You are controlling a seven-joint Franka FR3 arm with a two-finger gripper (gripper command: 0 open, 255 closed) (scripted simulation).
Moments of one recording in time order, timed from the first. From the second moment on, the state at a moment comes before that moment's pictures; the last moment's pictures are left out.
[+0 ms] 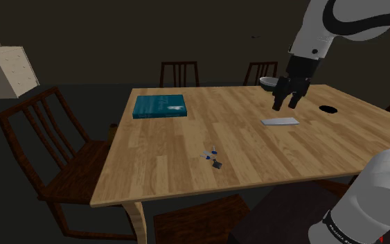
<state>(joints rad) -0.02 -0.82 -0.04 -2.43 0.12 1.61 0.08</state>
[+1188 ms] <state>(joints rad) 0.01 -0.70 -0.45 -2.55 -0.23 1.84 -0.70</state>
